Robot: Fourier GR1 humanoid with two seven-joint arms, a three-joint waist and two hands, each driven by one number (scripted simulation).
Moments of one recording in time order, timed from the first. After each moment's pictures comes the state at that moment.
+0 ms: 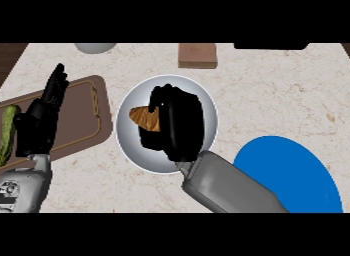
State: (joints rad) left arm -0.24 0.23 0.02 -1.58 -0.15 0.14 0.17; right arm -0.73 0.00 0.71 -1.32 1.03 -0.53 0.88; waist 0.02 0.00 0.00
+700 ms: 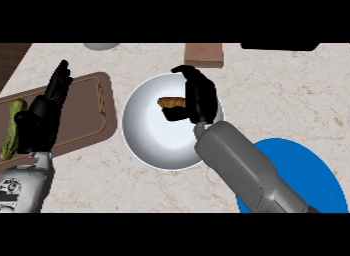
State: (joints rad) left arm -0.26 0.22 0.01 -1.60 -0.16 0.12 0.18; right arm -0.83 0.00 0.52 -0.86 0.56 -0.70 0.44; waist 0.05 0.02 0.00
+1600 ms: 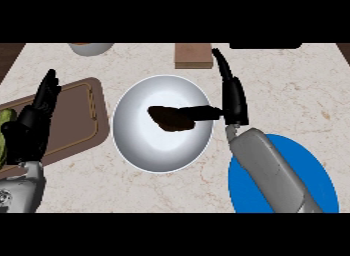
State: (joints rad) left arm -0.19 0.22 0.06 -1.62 -0.16 0.11 0.16; right arm -0.64 -0.09 0.33 -1.06 0.15 -0.58 -0.01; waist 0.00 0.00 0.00
